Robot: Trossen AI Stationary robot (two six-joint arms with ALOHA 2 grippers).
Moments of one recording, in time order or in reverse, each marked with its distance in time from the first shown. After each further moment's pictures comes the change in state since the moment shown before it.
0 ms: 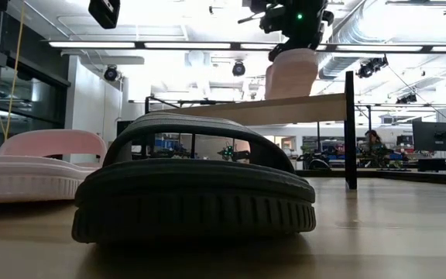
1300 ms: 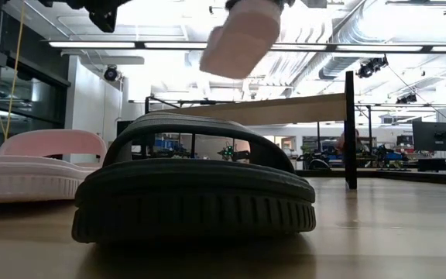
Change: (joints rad) left arm 0.000 0.000 0.000 -0.092 -0.145 0.220; right arm 0.197 0.001 0.088 0.540 -0.078 -0.451
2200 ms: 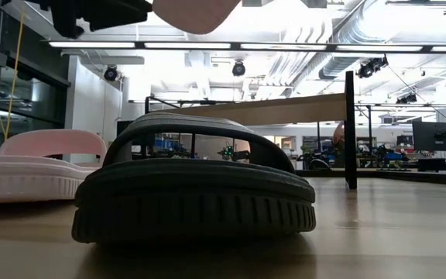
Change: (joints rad) left arm 0.000 0.058 0.022 -0.015 -0.235 0.760; right arm 0.130 0.000 0.154 0.065 -0.222 -0.089
